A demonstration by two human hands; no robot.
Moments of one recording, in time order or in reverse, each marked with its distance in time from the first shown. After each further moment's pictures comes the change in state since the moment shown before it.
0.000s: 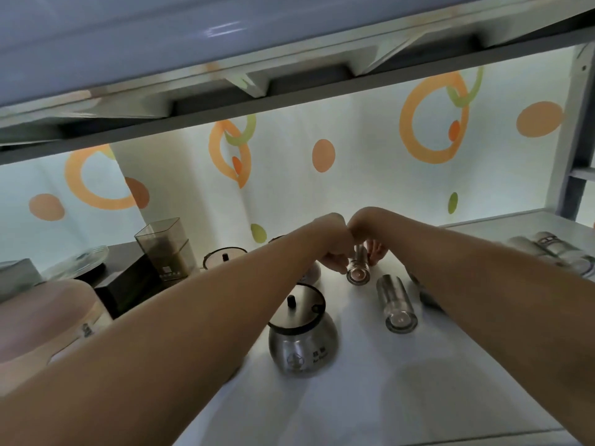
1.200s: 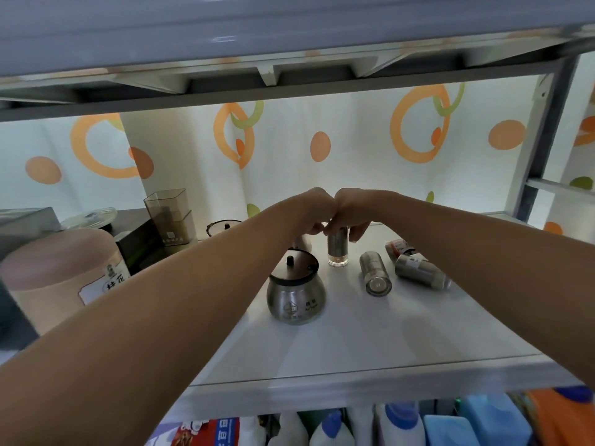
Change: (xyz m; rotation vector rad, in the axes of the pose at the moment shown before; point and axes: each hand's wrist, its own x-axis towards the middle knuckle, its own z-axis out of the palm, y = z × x) left_hand -0.054 -0.005 -0.014 -0.148 0.137 0.070; right_hand -0.073 -0.001 0.012 -0.068 0.258 -0.346
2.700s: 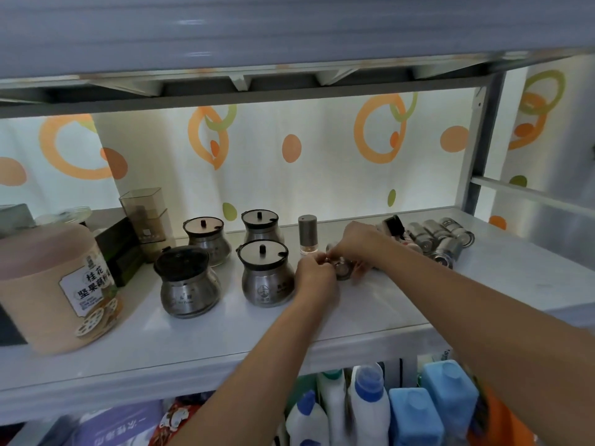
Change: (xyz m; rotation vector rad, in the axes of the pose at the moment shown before) left_hand -0.053 -0.065 0.138 -0.812 0.146 0.028; right_hand -0.098 0.036 0.047 0.102 0.231 0.288
